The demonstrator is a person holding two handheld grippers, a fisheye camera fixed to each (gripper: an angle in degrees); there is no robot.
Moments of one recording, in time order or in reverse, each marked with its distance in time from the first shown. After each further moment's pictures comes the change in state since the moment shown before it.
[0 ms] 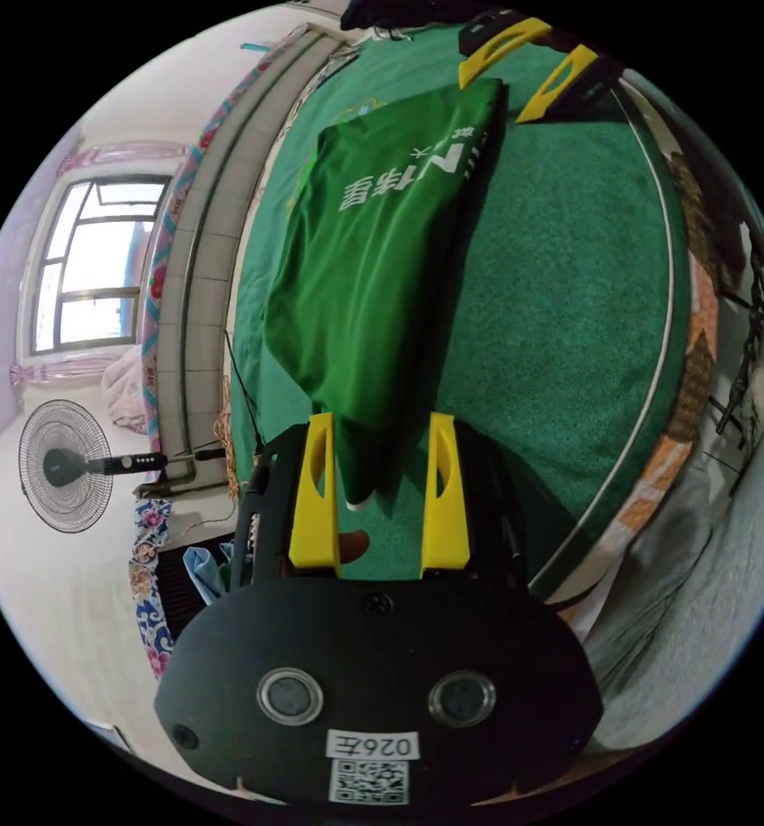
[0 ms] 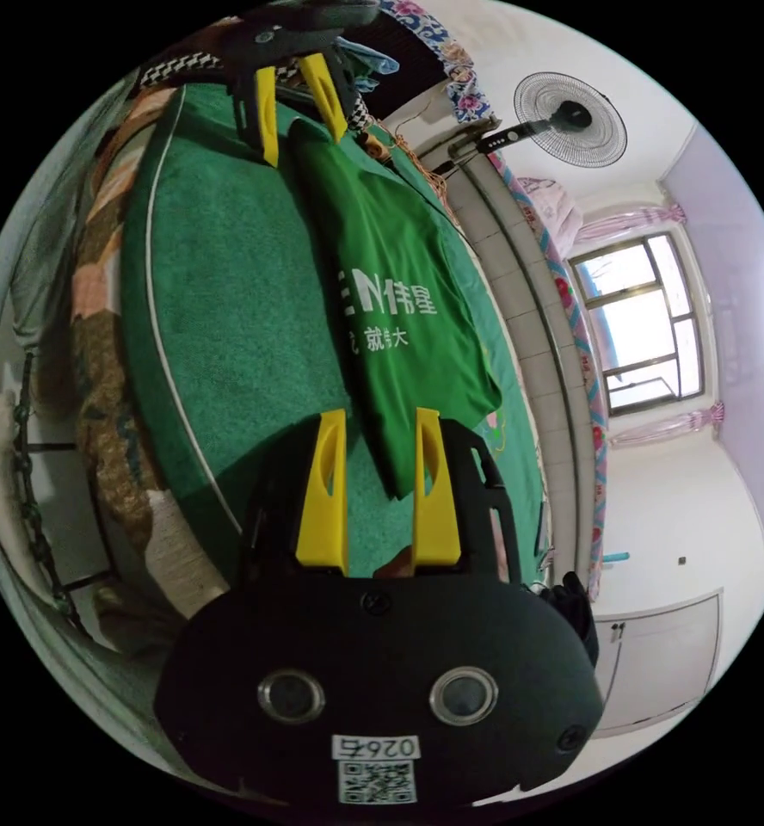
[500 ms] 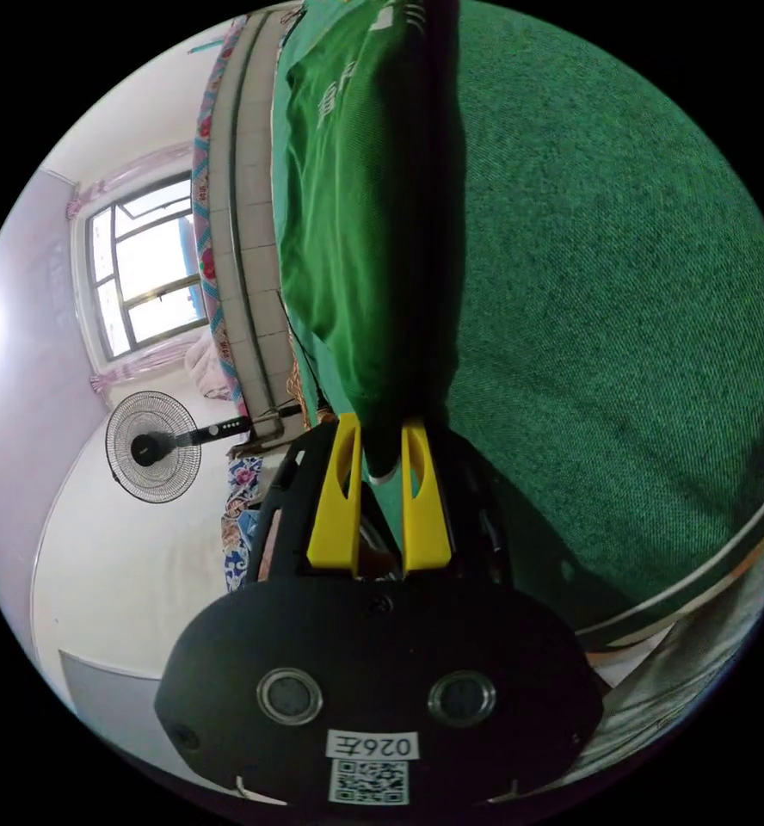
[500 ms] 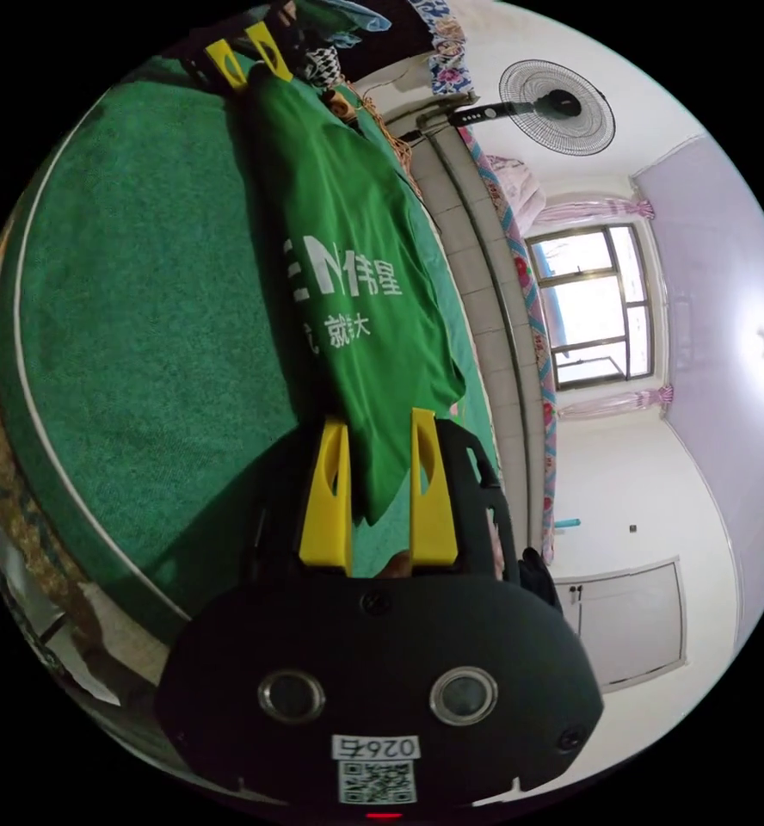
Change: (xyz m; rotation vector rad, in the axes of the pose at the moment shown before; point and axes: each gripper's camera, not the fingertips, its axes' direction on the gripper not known) left arm 0.082 -0.085 0.081 -0.239 -0.366 0.063; right arm -0.044 -0.038 0.018 -0.113 0.209 0.026
